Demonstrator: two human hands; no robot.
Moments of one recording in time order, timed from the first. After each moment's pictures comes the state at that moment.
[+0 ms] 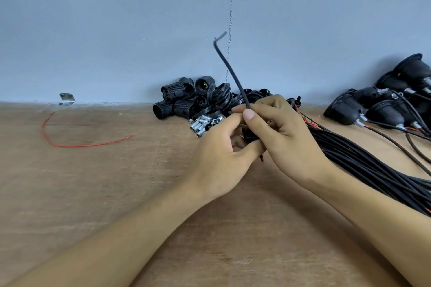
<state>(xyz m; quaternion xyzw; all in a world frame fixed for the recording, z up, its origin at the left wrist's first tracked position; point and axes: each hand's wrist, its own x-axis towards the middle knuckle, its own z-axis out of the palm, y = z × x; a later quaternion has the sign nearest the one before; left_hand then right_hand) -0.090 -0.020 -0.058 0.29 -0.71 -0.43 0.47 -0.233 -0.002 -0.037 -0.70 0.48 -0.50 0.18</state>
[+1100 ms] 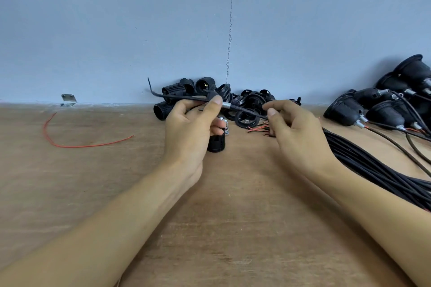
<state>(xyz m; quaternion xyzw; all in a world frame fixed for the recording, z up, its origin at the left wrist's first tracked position) -0.075 -0.049 -0.044 0.32 -0.44 -0.53 0.65 -0.258 -0.022 -0.050 -0.61 0.59 -0.52 0.13</state>
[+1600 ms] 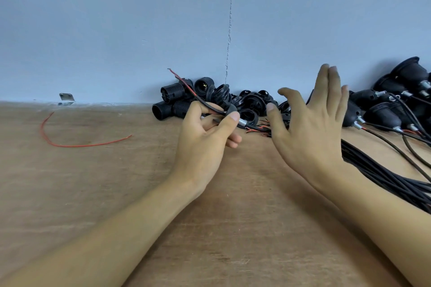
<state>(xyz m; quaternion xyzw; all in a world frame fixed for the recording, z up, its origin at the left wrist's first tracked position) -0.082 -0.033 -0.057 0.31 -0.57 -0.47 0.60 -0.261 -0.017 -0.044 -0.59 0.69 -0.34 -0.22</state>
